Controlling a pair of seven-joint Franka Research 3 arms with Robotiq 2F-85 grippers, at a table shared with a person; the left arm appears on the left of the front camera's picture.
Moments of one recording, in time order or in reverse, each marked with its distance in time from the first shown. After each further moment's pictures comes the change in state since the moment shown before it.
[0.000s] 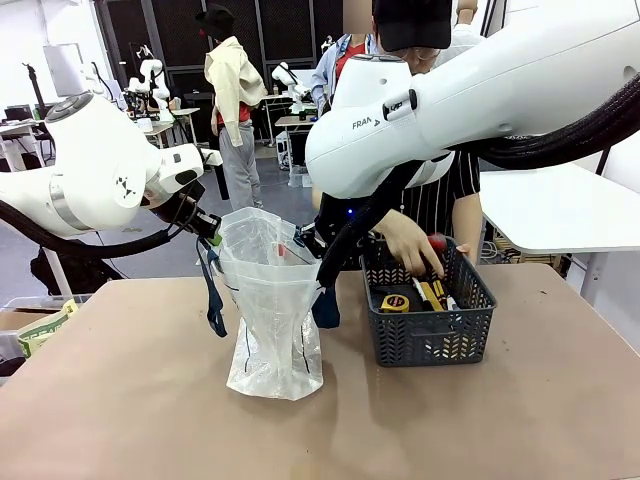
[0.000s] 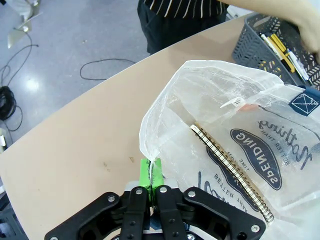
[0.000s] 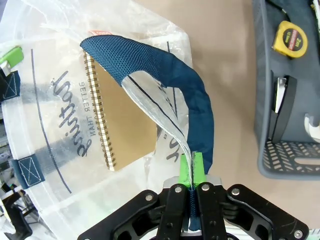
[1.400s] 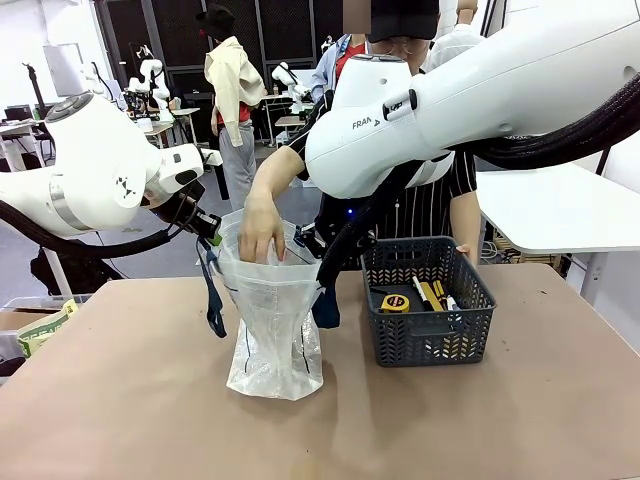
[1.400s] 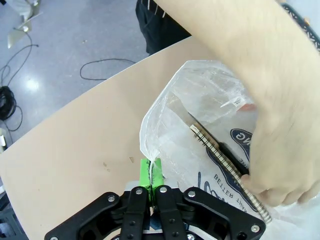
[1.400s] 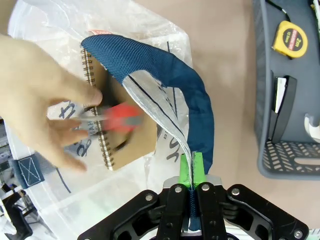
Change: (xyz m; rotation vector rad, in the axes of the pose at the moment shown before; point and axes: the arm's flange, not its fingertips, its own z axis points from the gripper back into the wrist) left arm 0.000 0.000 0.000 0.000 0.000 0.000; right arm 0.000 0.000 0.000 0.000 0.000 0.000
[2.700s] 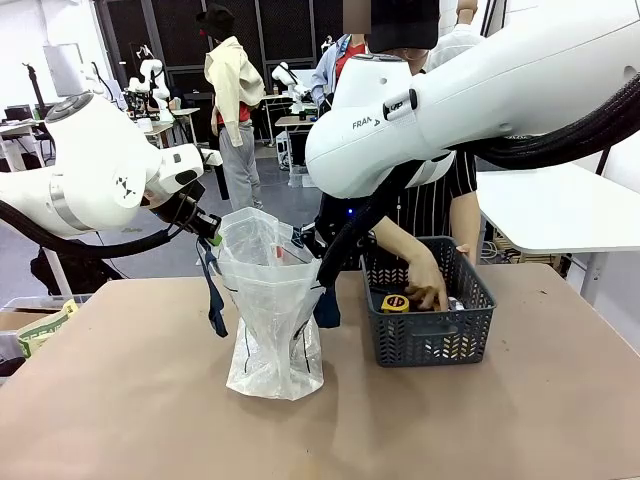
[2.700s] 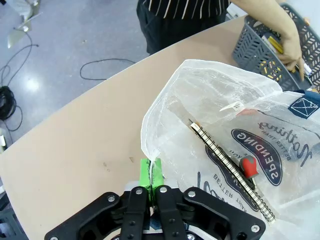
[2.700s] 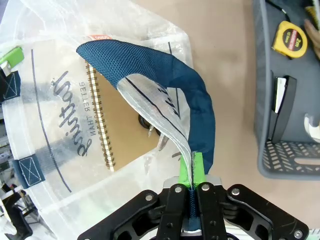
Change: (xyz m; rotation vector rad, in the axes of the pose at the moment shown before) left arm 0.000 0.000 0.000 0.000 0.000 0.000; right arm 0.000 0.000 0.000 0.000 -0.001 0.000
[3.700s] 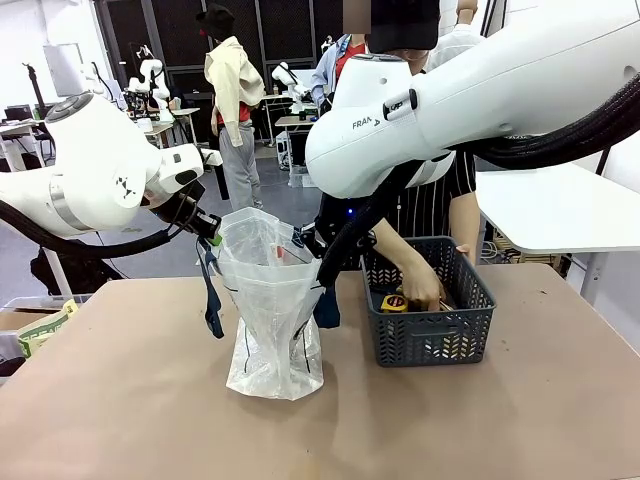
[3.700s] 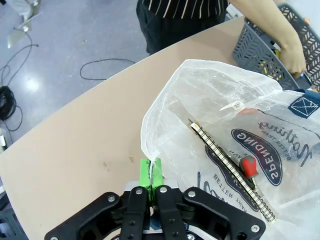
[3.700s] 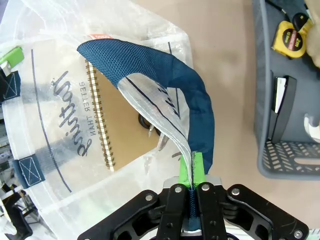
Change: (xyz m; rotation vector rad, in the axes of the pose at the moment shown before) left arm 0.000 0.000 0.000 0.000 0.000 0.000; right arm 0.000 0.000 0.000 0.000 0.000 0.000
